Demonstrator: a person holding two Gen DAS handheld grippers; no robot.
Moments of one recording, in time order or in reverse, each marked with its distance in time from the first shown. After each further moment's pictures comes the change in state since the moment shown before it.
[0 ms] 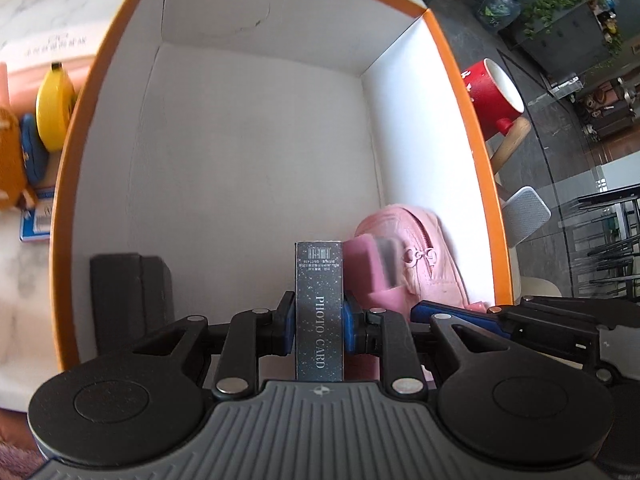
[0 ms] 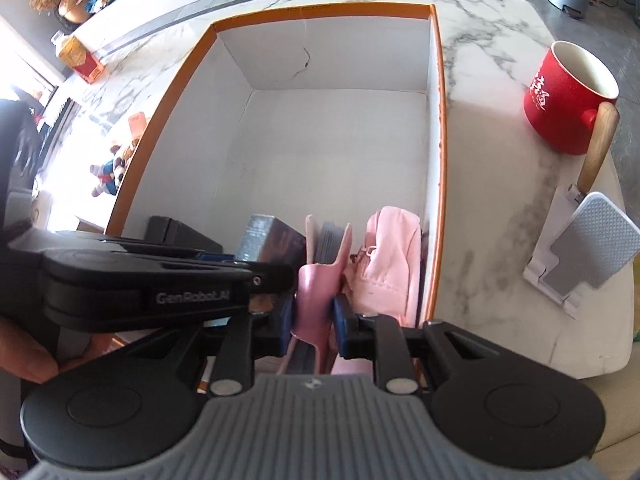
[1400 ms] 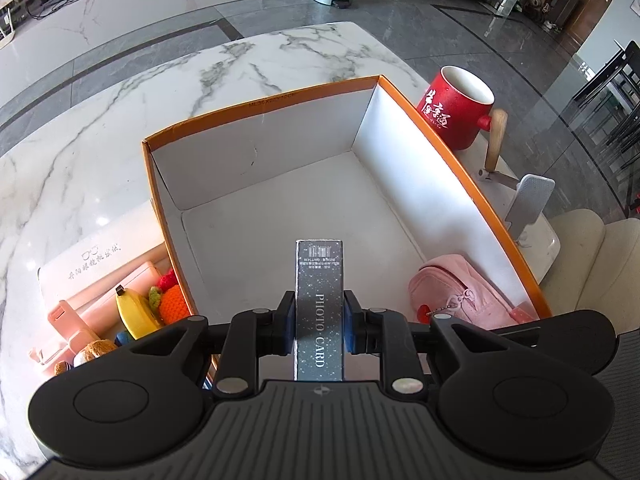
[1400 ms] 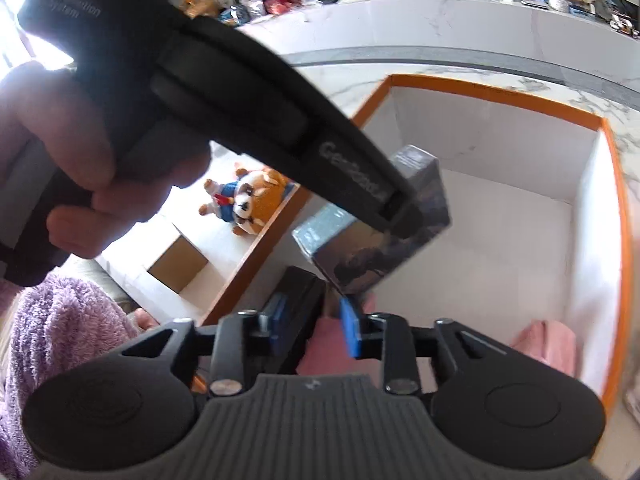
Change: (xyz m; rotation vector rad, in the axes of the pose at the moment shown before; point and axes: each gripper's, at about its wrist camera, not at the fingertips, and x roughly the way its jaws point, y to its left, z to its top) left arm -0.058 -0.009 0.052 0.479 -0.078 0.143; right arm 0.018 0.065 -0.003 -0.221 -0.202 0.190
